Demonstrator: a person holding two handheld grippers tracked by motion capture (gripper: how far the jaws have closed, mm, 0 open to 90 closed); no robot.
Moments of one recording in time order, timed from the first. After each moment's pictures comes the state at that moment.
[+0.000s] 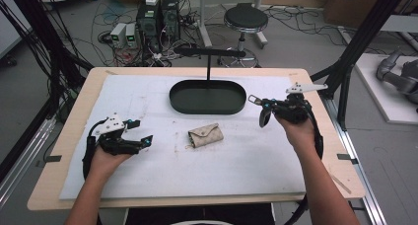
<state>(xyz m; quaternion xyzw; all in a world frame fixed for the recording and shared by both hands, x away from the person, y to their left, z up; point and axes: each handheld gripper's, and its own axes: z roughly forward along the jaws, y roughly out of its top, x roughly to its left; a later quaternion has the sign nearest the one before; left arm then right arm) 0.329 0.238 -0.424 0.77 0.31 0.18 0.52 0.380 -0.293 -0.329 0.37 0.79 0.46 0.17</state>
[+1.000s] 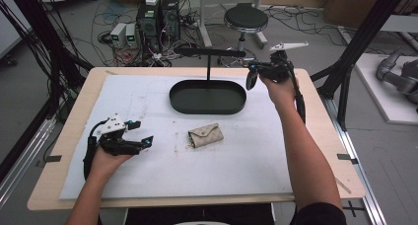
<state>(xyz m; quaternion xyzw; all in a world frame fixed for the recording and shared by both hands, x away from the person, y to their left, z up) 0.329 0.236 -0.426 0.77 0.32 0.18 0.52 0.479 -0.252 -0.283 0.38 0.77 0.47 0.19</state>
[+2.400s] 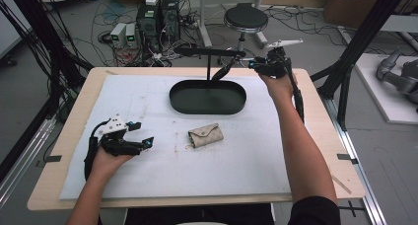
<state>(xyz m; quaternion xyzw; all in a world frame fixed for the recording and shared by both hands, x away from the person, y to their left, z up) 0.330 0.235 -0.431 0.78 0.33 0.17 0.51 0.501 -0.254 -0.290 0.41 0.77 0.43 0.24</state>
